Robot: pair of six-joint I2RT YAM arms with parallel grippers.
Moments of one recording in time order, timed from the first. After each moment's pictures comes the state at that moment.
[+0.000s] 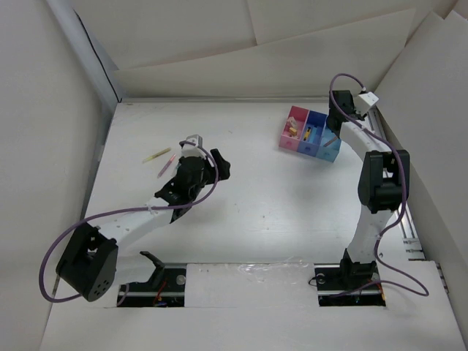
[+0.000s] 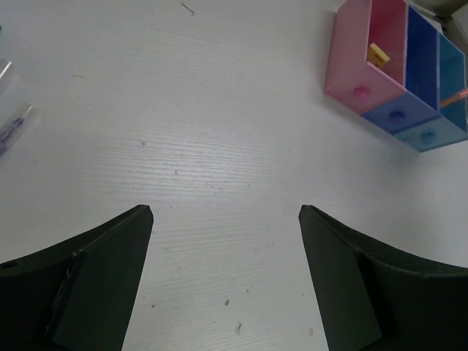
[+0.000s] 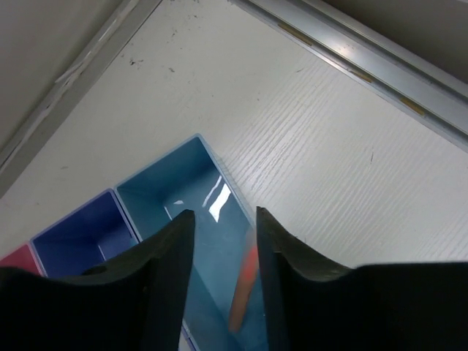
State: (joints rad) left arm -0.62 1.22 0.63 0.22 -0.25 -0.63; right arm 0.05 1.98 1.56 -0.28 0.73 0.70
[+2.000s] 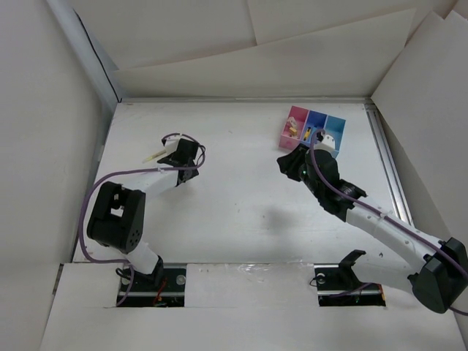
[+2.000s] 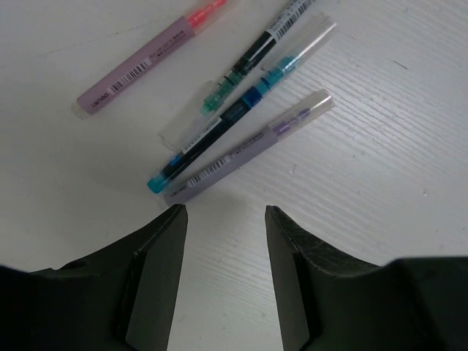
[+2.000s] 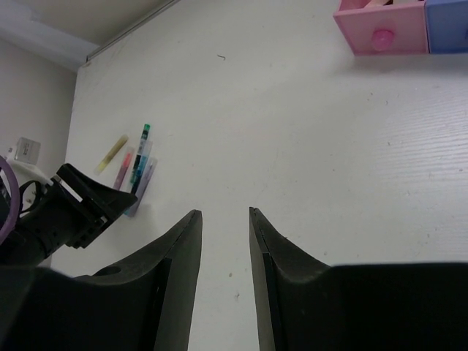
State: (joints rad) left arm -0.36 1.59 0.92 -0.30 -0.46 -0.68; right arm 0.64 1.09 0.79 -0.05 0.32 0.80
